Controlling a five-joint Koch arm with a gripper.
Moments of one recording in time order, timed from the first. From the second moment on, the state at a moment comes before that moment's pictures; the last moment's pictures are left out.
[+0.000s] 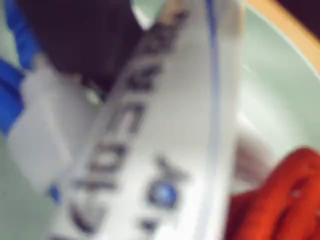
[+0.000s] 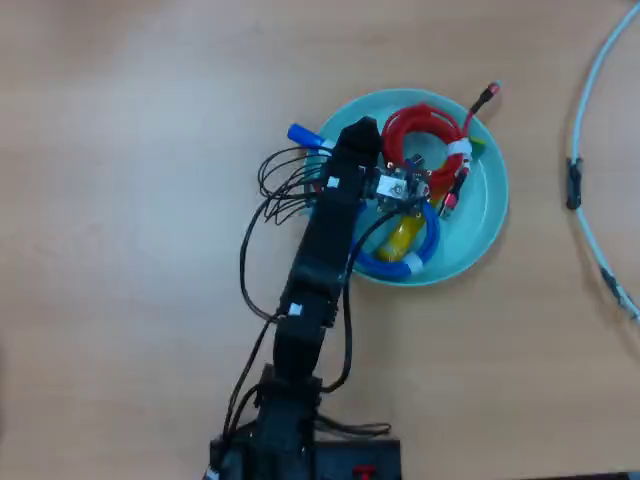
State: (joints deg) arm 106.4 66.4 75.8 48.8 3.9
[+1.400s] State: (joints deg) arm 81.5 122.0 142.0 43.9 7.8
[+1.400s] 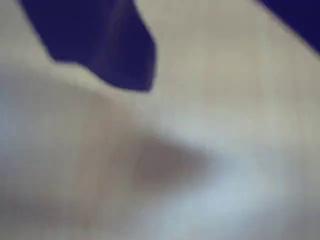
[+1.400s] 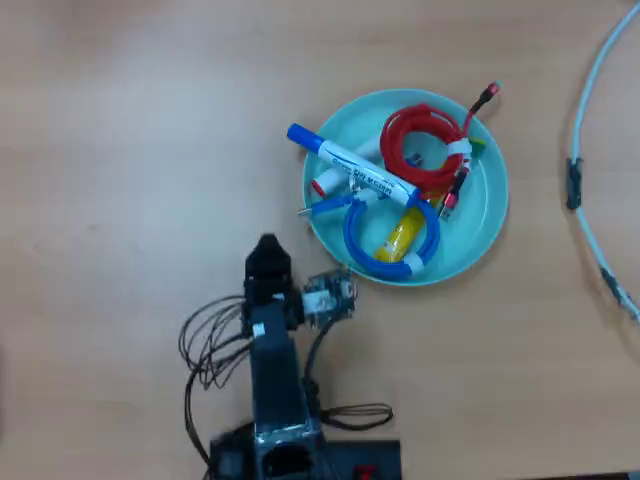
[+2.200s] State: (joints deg) arm 82.6 130.4 167.7 24.3 1.8
